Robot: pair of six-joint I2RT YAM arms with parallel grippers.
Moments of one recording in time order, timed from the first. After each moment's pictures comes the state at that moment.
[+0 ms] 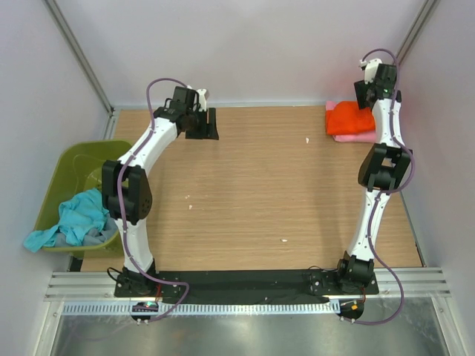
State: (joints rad) left arm -0.30 1.97 1.77 -0.64 0.22 -0.20; right arm -0.25 2.48 2.47 -0.58 0.05 -0.47
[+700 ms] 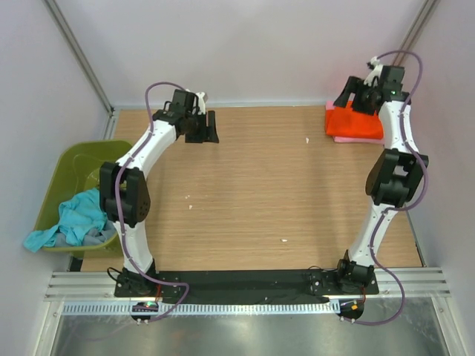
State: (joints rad) left arm -0.30 1.94 1.72 -0.63 0.23 -0.24; right arm -0.24 2.10 2.09 -0.60 -0.37 0.07
